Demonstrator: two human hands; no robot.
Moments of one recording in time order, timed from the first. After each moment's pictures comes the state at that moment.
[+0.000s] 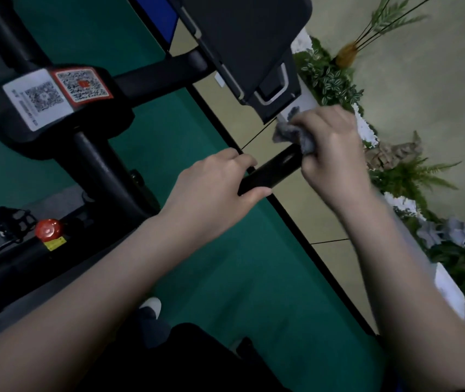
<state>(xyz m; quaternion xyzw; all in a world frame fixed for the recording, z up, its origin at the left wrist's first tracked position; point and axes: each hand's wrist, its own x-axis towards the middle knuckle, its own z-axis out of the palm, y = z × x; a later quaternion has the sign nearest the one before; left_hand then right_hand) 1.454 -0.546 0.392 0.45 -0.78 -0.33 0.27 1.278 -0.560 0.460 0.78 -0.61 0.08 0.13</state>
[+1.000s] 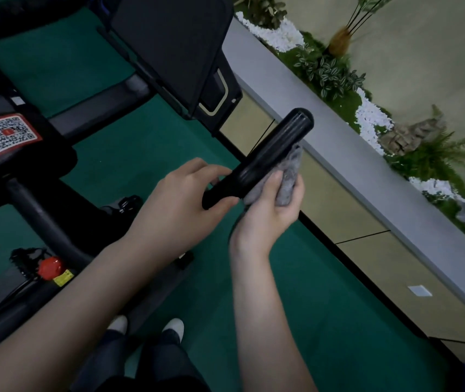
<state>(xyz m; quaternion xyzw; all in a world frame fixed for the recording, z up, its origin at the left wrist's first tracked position) 1.427 -0.557 0.392 0.44 -0.77 -0.36 0.28 1.318 -0.542 0.366 0.14 -0.58 0.78 -0.18</state>
